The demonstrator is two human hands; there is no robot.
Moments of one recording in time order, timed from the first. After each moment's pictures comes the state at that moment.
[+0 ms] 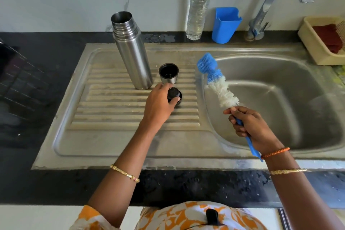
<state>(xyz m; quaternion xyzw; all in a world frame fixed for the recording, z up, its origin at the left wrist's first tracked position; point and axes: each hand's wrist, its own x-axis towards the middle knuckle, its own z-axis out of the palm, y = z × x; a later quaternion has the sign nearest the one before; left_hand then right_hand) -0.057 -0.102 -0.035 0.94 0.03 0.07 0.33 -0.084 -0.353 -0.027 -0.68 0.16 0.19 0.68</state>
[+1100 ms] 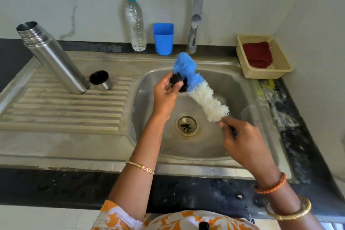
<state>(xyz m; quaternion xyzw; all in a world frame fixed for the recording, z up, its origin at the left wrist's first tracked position) -0.006 -0.366 -0.023 0.63 0.12 0.09 0.76 -0.110 -0.559 0.026 -0.93 -0.09 -0.07 0.34</state>
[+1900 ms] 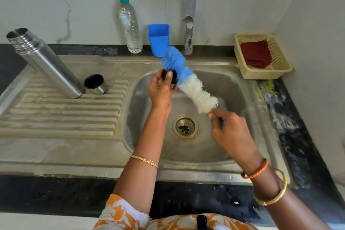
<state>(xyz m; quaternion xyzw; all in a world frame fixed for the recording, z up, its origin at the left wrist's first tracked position) 0.026 -0.383 -0.018 0.46 0.20 0.13 0.85 -0.074 -0.554 0.017 -0.93 -0.07 -0.05 0.36</state>
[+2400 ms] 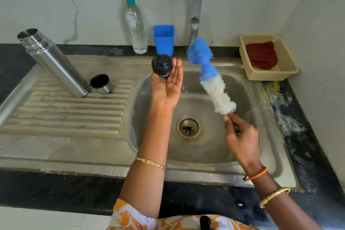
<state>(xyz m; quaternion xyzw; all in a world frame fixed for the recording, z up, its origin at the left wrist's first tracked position) 0.017 -0.376 0.022 0.12 0.20 0.00 0.97 -0.075 -0.571 -0.025 -0.86 0.00 -0.16 0.48</state>
